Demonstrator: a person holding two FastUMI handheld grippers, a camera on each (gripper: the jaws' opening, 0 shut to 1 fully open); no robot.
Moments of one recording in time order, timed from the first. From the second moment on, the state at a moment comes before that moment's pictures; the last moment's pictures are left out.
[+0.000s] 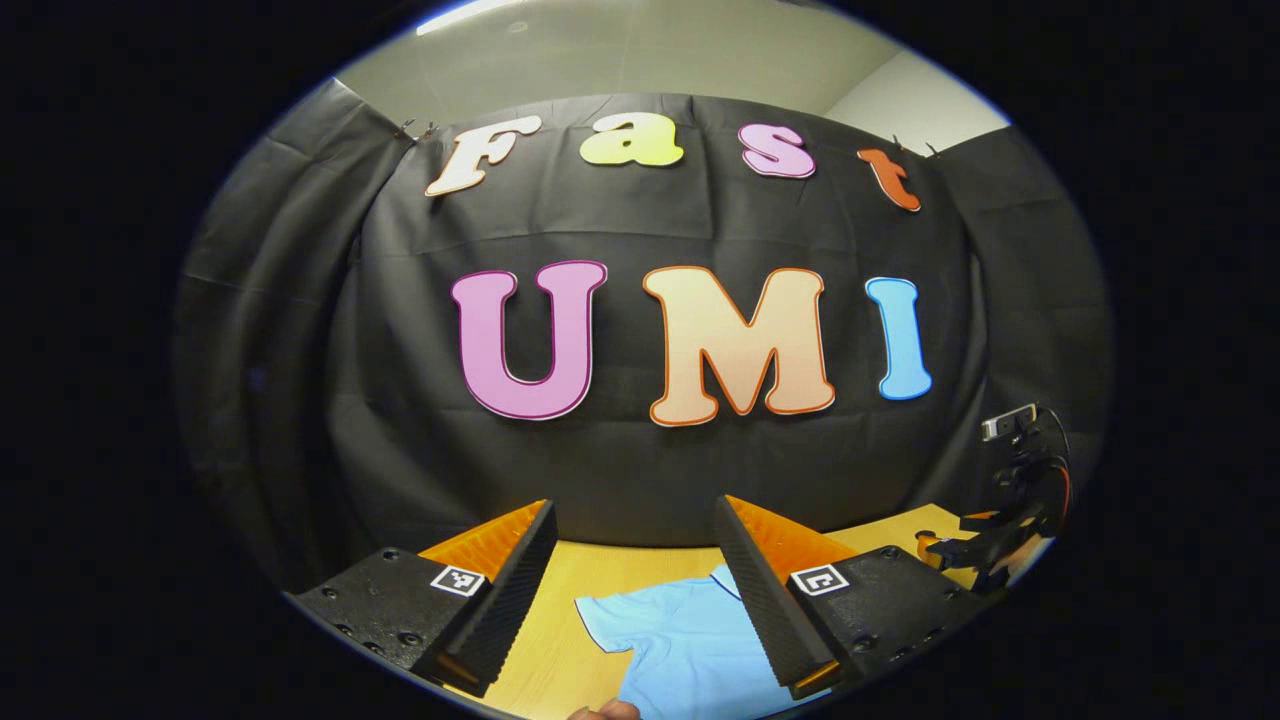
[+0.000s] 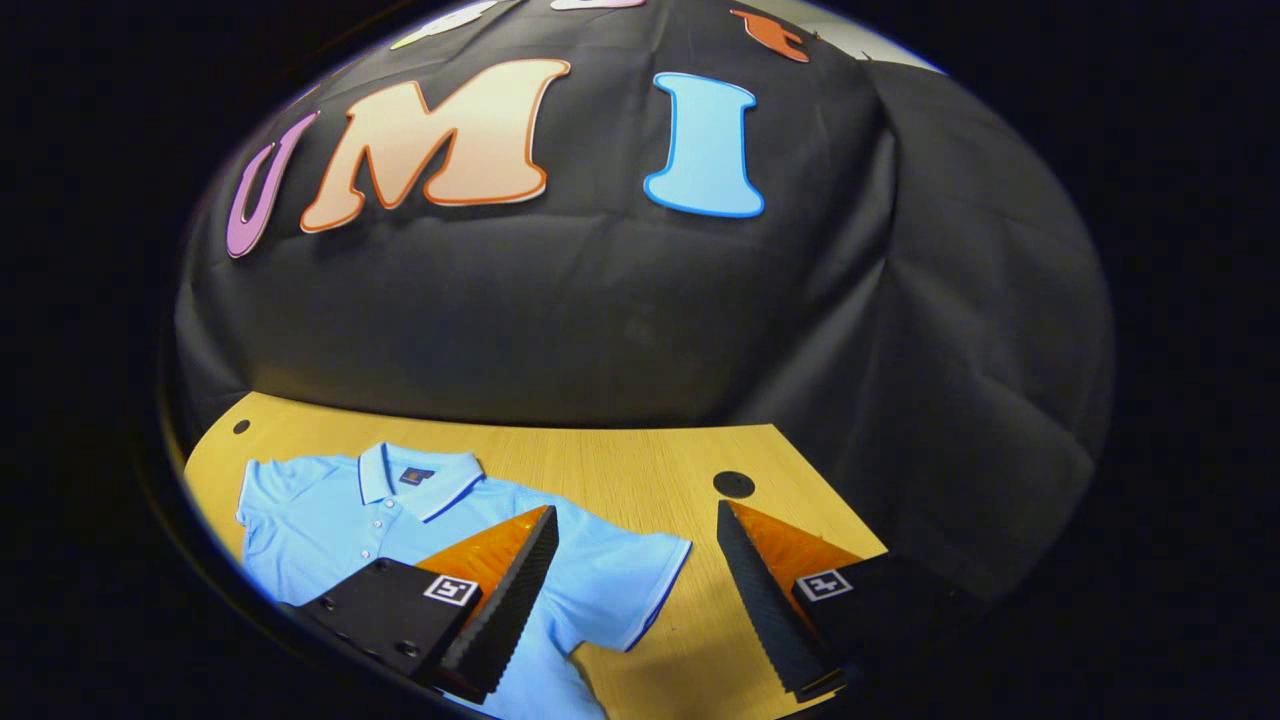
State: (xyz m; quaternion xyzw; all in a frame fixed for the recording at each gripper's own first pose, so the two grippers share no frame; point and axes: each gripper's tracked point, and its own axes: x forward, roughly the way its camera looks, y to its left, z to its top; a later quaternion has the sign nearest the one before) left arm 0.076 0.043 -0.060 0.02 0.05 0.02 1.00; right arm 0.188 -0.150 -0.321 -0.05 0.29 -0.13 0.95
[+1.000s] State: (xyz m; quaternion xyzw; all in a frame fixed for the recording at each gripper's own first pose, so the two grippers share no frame) left arm 0.093 0.059 -0.098 0.01 0.10 0.03 0.99; right arm 0.182 -0.168 -0.454 0.04 0.43 -0.18 0.88
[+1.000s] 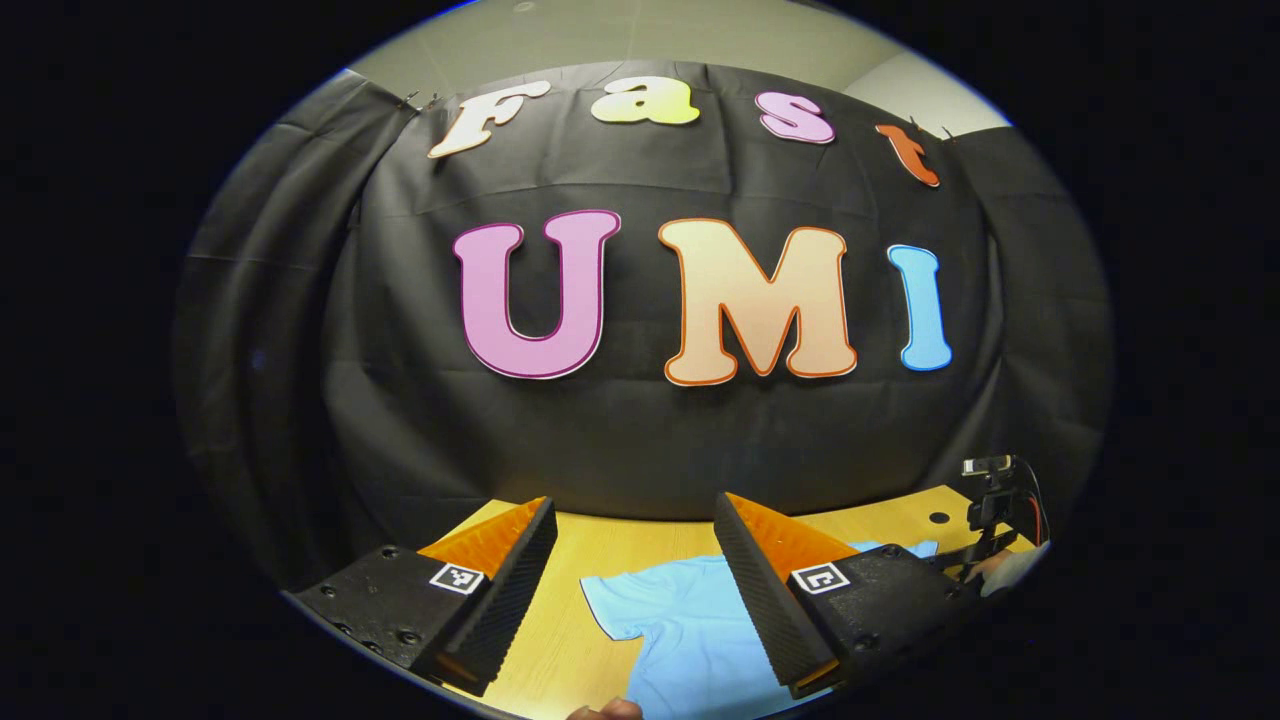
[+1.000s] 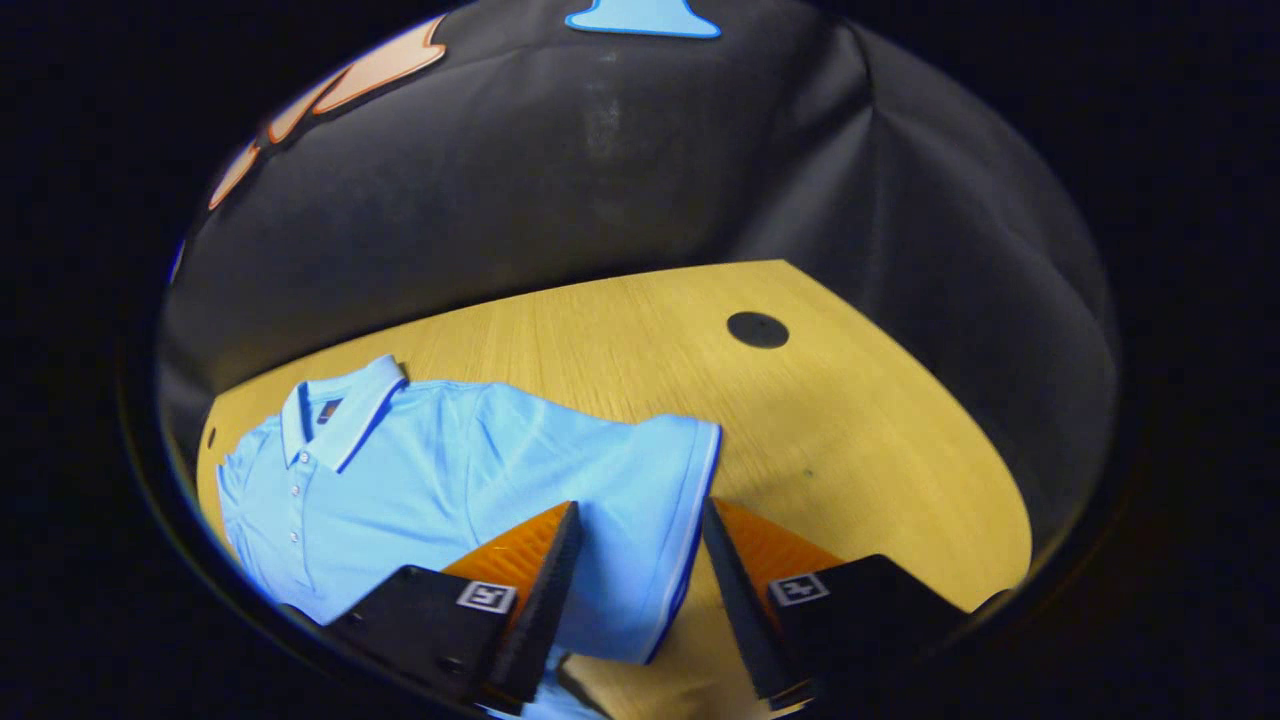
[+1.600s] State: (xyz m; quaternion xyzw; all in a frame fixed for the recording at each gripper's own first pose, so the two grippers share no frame) left arm 0.093 0.067 -0.105 0.00 0.11 0.03 0.99; right arm 0.217 -0.088 -0.393 0.11 0.36 -0.12 0.92
